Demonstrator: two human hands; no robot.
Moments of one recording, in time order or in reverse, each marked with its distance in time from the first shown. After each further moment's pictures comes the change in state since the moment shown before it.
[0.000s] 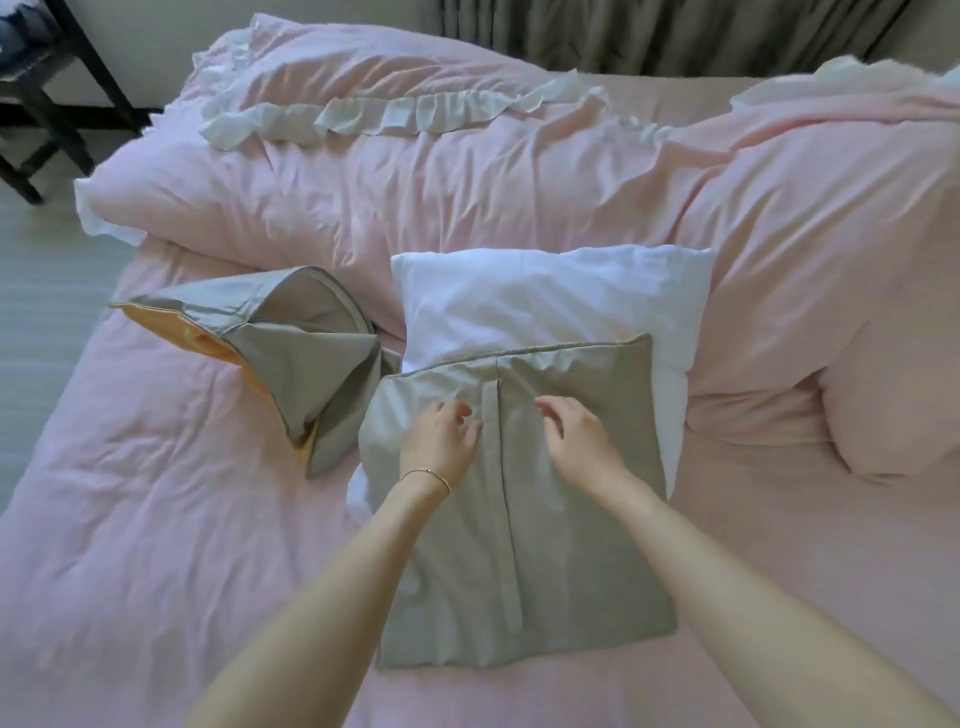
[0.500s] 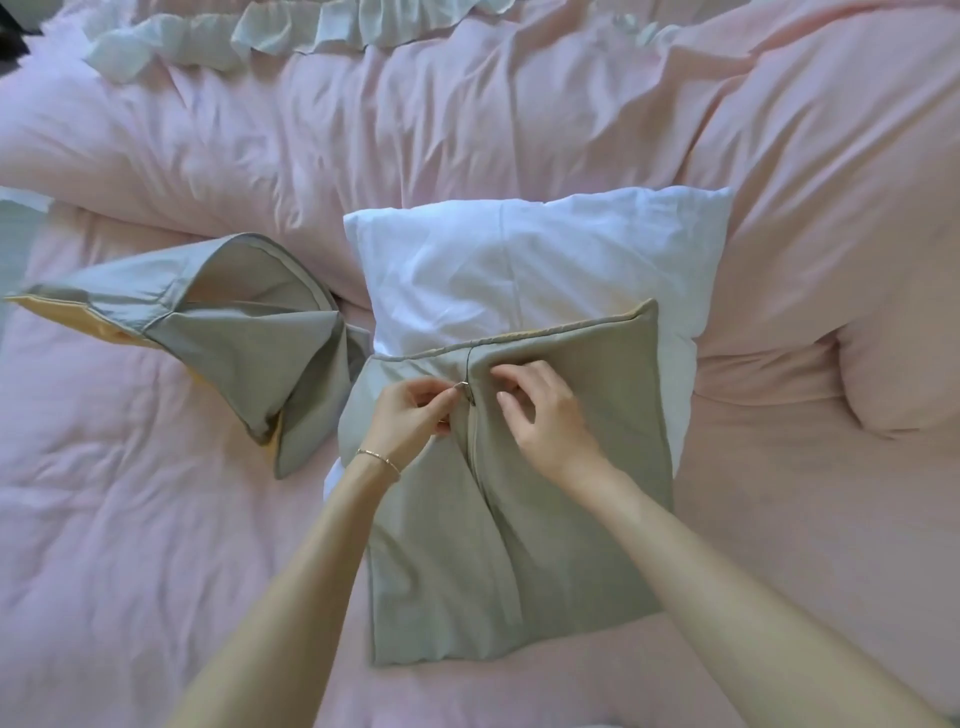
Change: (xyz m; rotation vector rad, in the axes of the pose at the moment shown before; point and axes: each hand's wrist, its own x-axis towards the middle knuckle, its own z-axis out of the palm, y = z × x) left_hand 0.034 0.002 -0.006 -0.682 -0.225 -0.190; right_hand 0.026 0.004 0.024 0.152 0.115 -0.109
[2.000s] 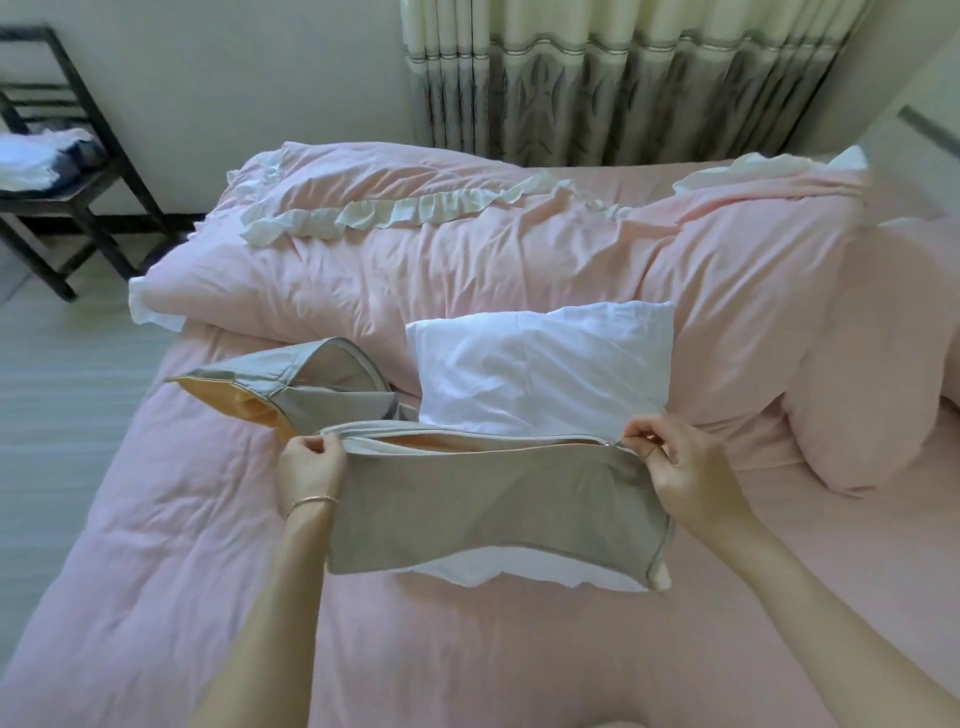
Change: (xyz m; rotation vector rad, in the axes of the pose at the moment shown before) left_hand -0.105 0.040 -0.115 0.252 0.753 -0.114; right_hand -0.104 -0.072 -0.131 -0.032 0.264 -0.162
